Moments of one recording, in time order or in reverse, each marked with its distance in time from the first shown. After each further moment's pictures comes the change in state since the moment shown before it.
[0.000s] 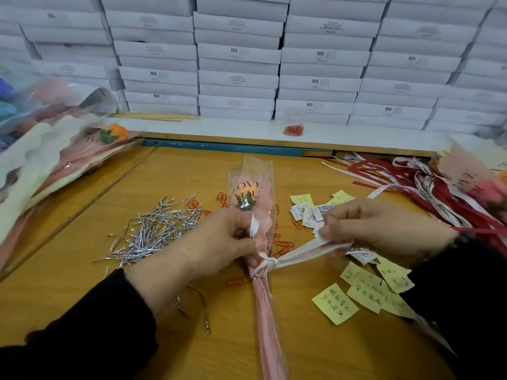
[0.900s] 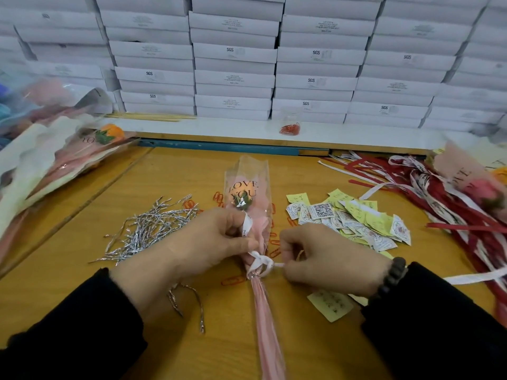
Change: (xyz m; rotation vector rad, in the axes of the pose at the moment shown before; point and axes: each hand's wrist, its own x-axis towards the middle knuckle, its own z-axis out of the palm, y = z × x) left_hand -0.001 -0.003 -0.007 0.047 -0.050 0.049; right_hand 0.016 -0.002 0.051 -0.555 0.102 0.007
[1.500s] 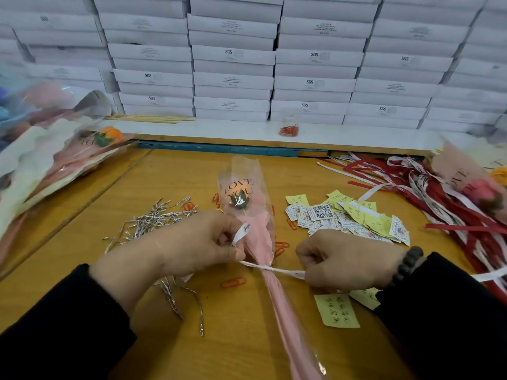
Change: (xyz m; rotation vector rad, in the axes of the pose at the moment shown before) left_hand -0.005 0.004 -0.016 0.332 -0.091 -0.025; right_hand -0.006 0.007 -0.016 -0.065 -0.187 0.205
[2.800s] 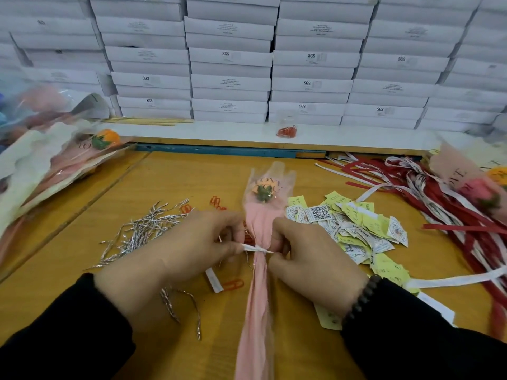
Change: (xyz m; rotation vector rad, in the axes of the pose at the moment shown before) left_hand 0.005 -0.001 0.007 0.094 0.183 0.026; right_hand 0.017 -0.012 0.035 0.031 0.575 -0.260
